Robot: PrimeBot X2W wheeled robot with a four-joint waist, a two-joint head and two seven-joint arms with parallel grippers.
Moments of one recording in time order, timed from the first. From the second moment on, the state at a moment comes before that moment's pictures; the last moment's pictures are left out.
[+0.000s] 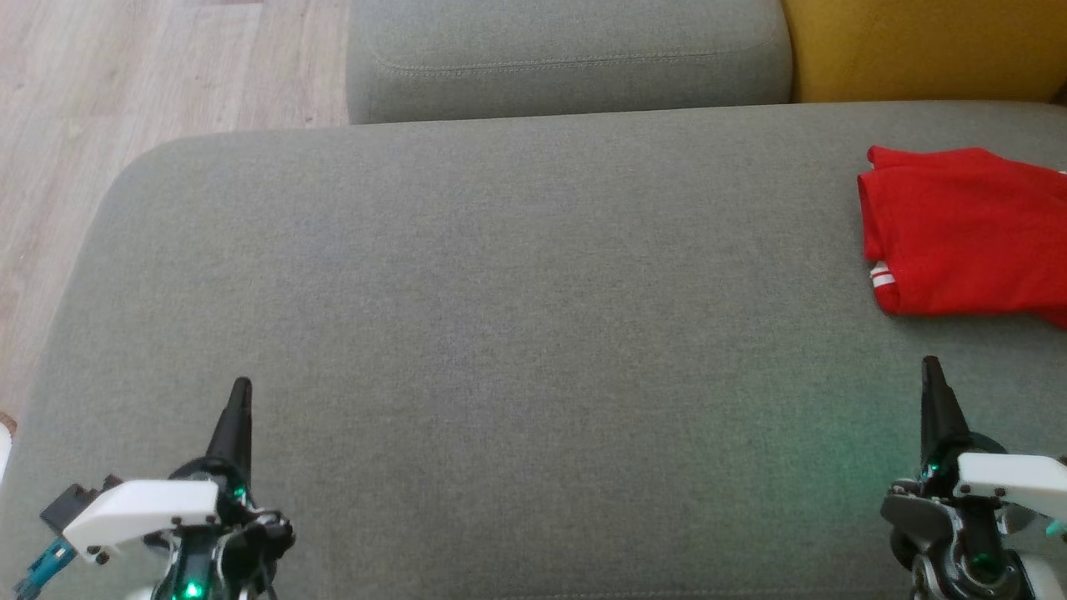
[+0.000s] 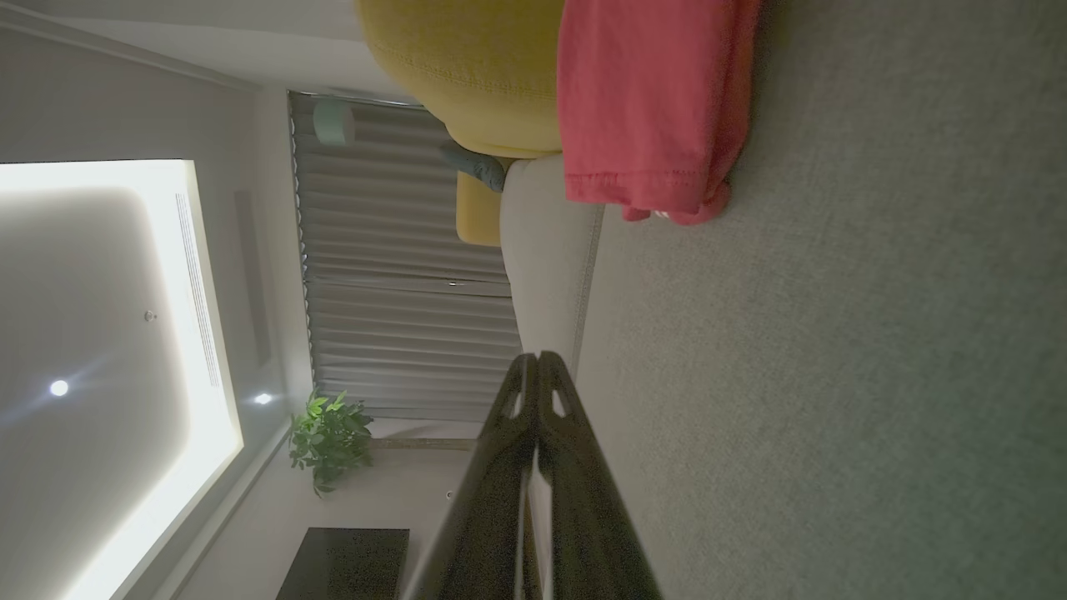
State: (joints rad) left arm -0.03 0.05 0.02 0.28 -1.50 -0.10 0.06; right arm -0.05 -0.05 -0.11 0.29 1.47 0.12 0.08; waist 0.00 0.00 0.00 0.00
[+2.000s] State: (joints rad) left arm -0.05 0.05 0.07 0.28 -1.62 -0.12 0.10; right arm -0.05 -0.05 -0.13 0.28 1.60 0.12 0.11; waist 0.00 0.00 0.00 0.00
